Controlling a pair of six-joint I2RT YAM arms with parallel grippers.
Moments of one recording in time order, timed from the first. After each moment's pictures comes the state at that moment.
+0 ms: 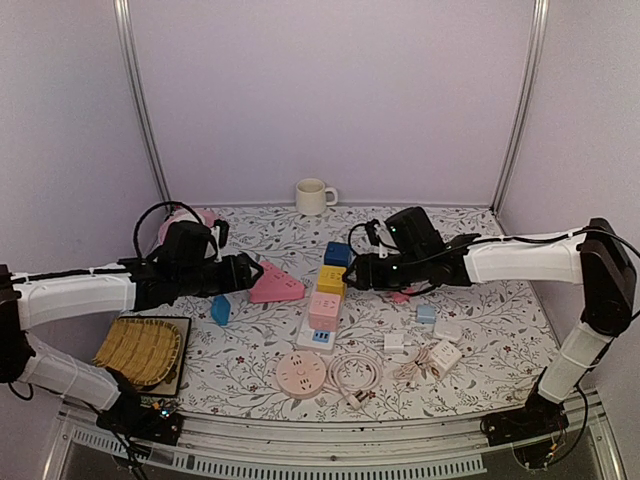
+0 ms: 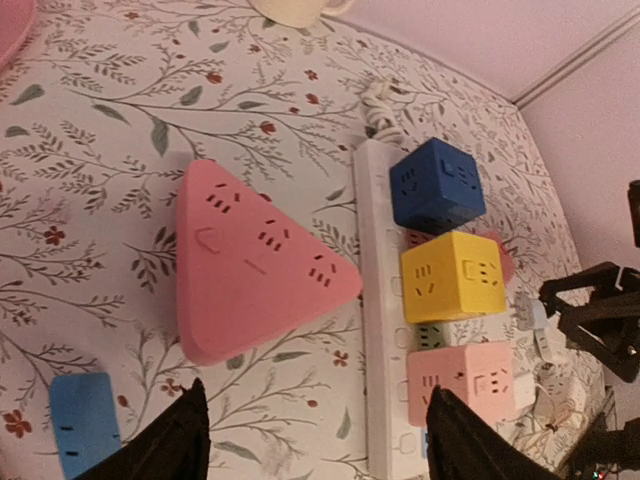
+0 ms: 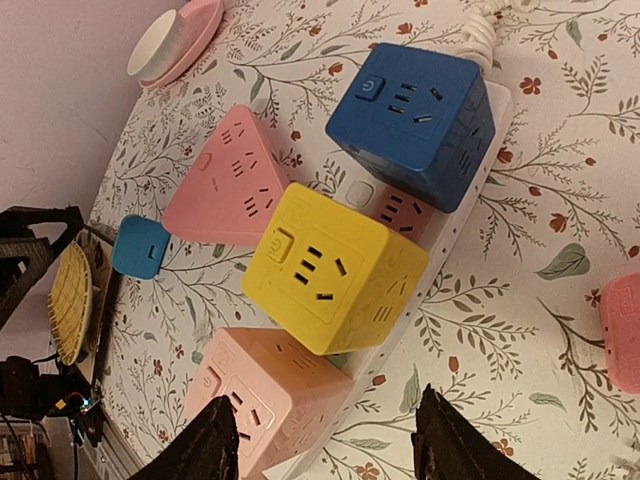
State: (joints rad) left arm -0.62 1.25 0.69 -0.05 -0.04 -0.65; right arm 0.80 1.68 1.09 -0.11 -0.13 0.62
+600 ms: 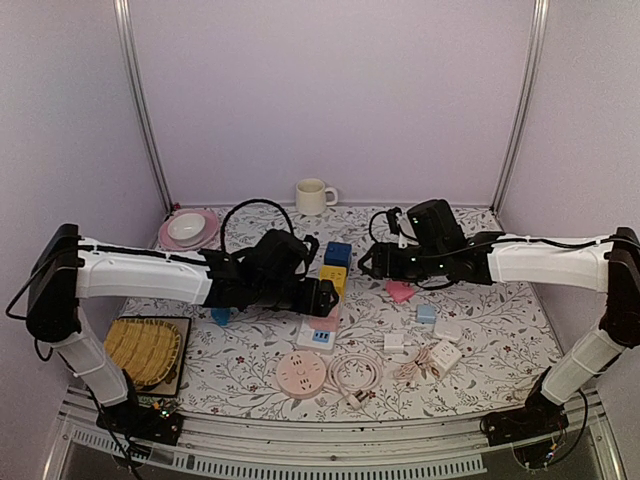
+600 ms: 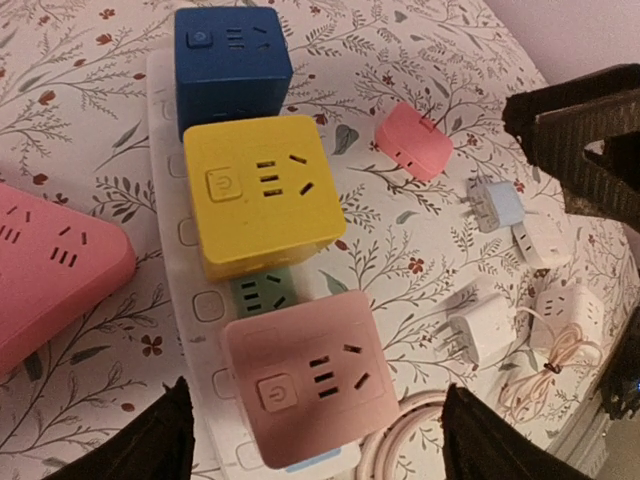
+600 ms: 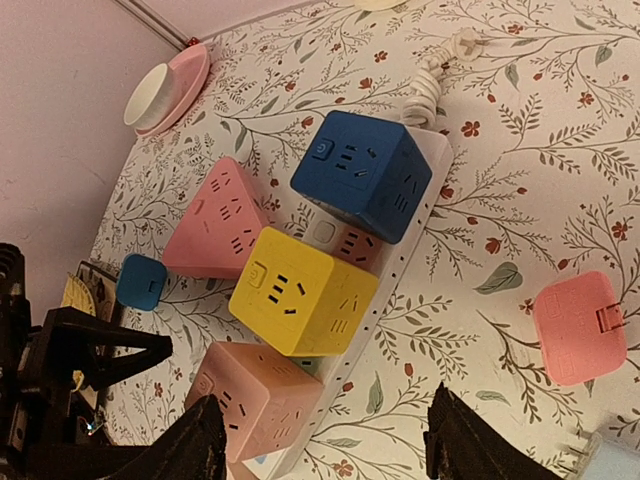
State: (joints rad) left arm -0.98 1.63 1.06 -0.16 -0.15 -0.60; right arm 0.76 1.55 1.03 -0.12 -0.07 0.62
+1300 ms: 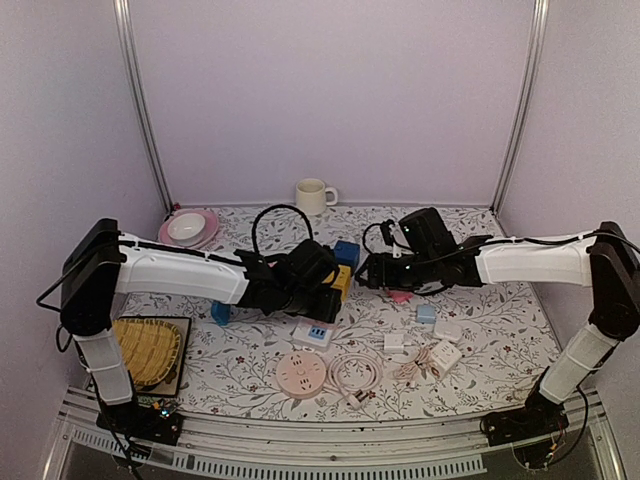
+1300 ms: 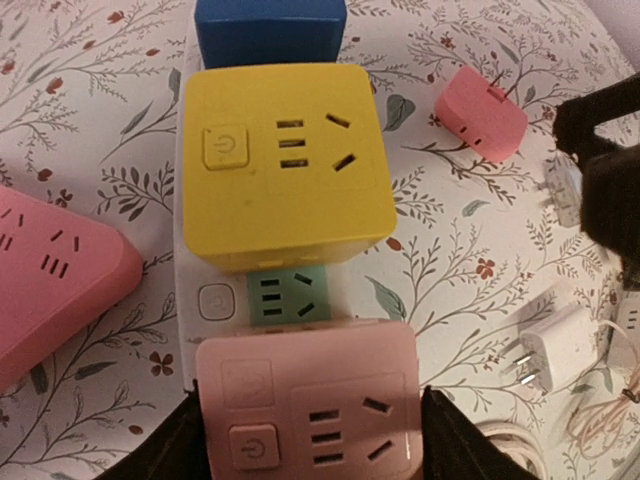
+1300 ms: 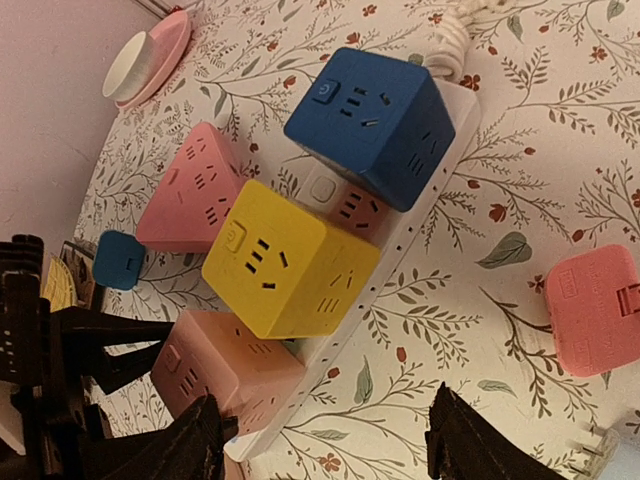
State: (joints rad) left arm -1.04 1.86 1.24 -0.30 -0.27 -0.58; right arm 0.75 1.61 1.03 -0.12 -0.11 0.62
